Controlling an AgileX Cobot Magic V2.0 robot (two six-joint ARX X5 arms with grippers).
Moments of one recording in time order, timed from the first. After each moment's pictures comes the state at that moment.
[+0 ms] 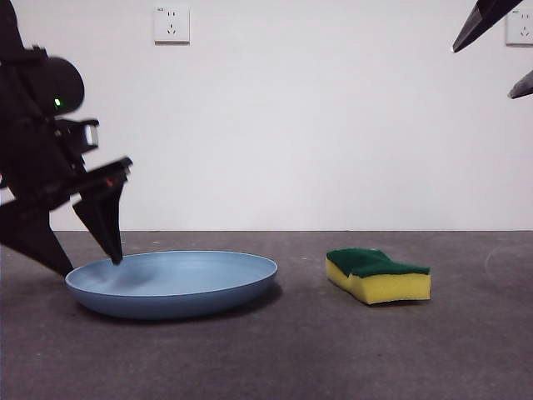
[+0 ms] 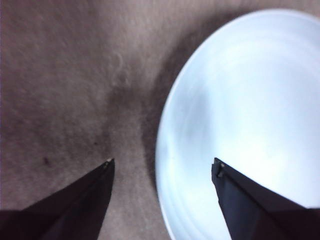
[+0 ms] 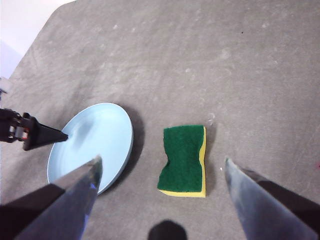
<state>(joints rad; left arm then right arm) -0.18 1.72 1.05 -0.48 0.26 -0.12 0.06 0.97 0.87 -0.51 -0.50 0.14</state>
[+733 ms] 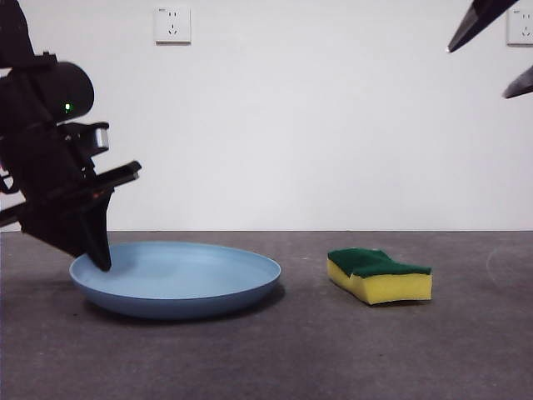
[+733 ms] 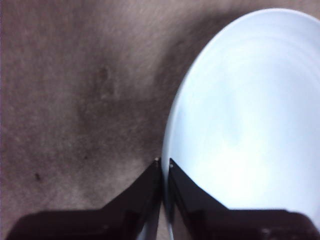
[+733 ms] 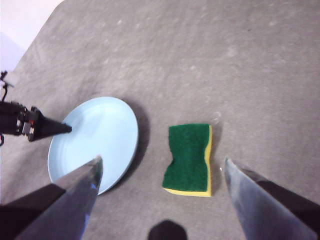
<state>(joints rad) -0.21 1.71 1.06 -0.46 0.25 -0.10 0.09 1.00 0.89 -0.52 -0.49 0.13</state>
